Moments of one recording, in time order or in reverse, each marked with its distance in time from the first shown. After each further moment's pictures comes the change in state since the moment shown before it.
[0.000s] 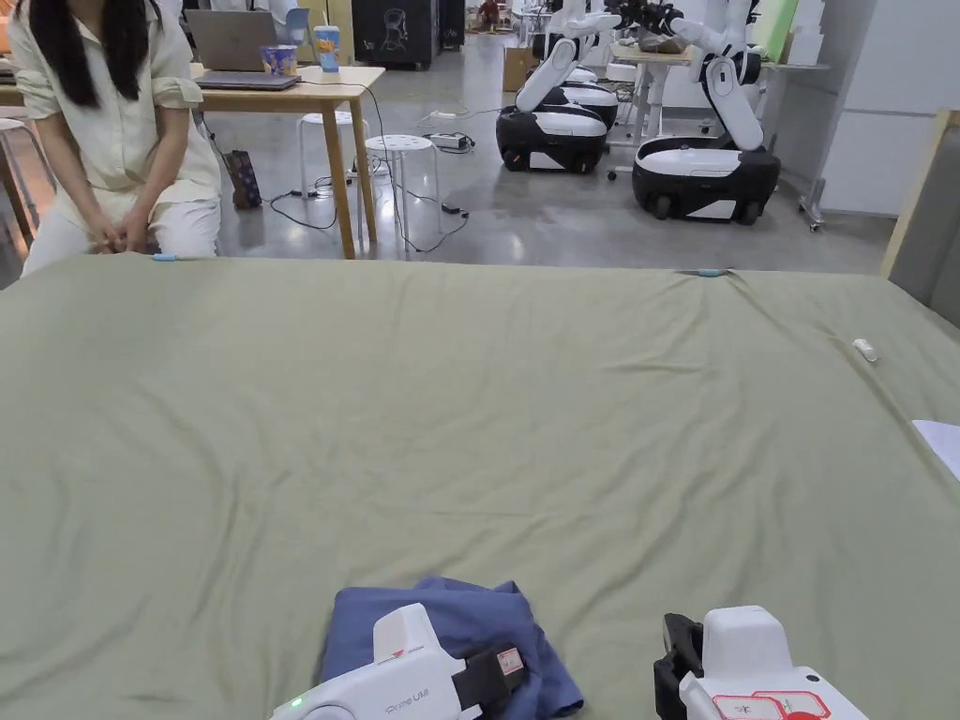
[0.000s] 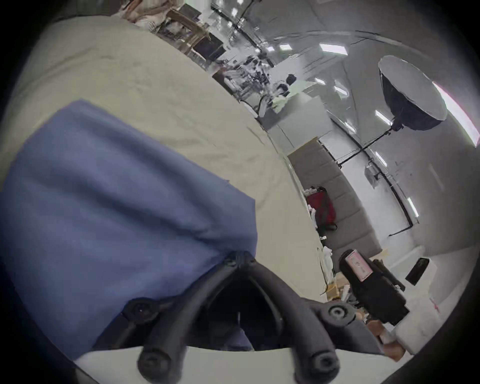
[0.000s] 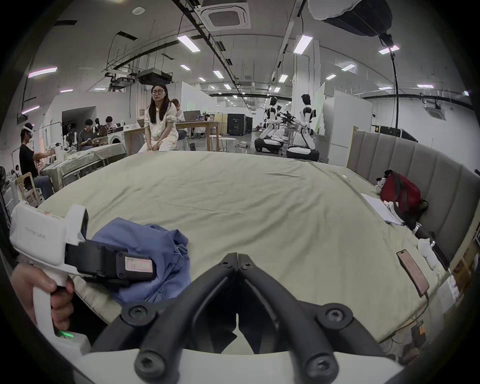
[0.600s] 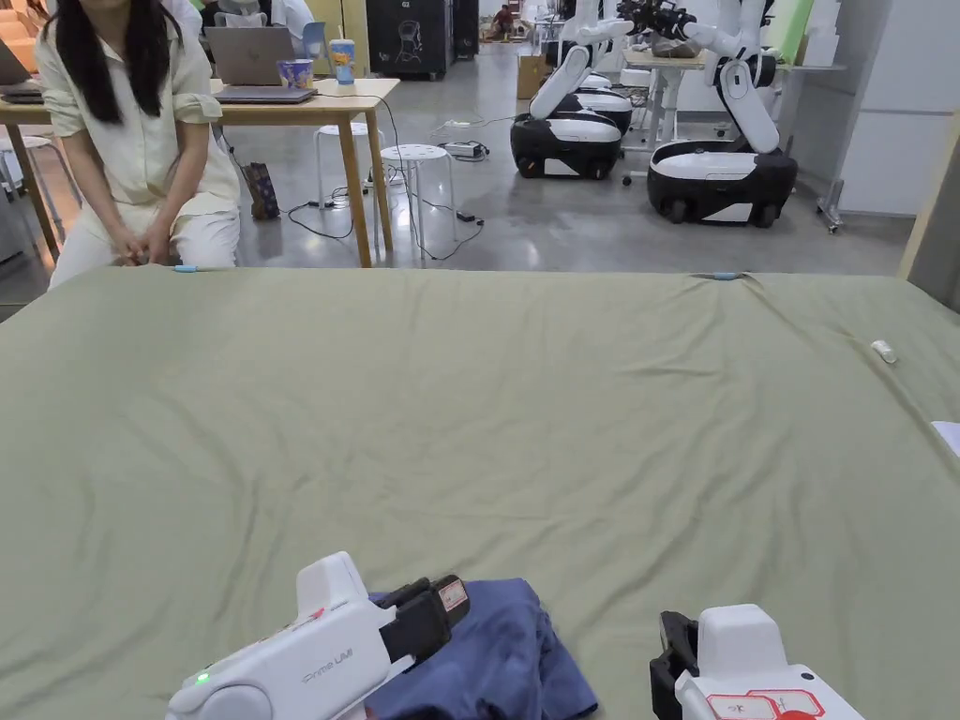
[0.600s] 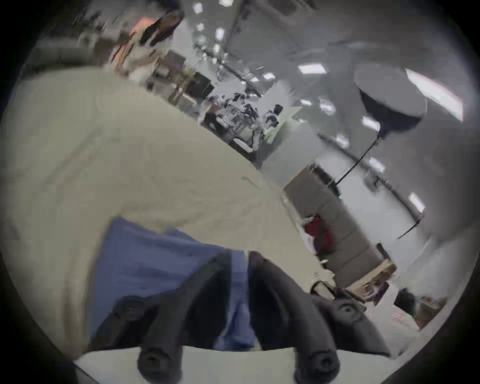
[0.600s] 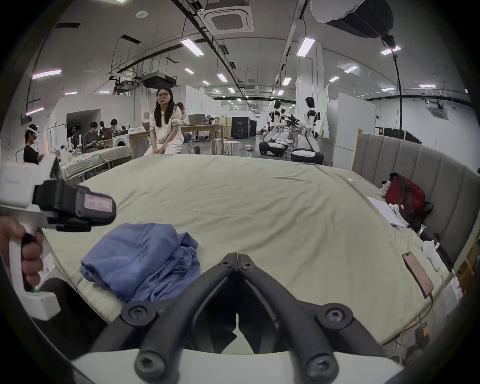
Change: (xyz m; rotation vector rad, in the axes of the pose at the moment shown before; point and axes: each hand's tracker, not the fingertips) left arm -0.009 0.039 0.055 0.156 -0.034 -0.056; right arm -0.008 -0.002 -0.002 0.021 0.025 0.003
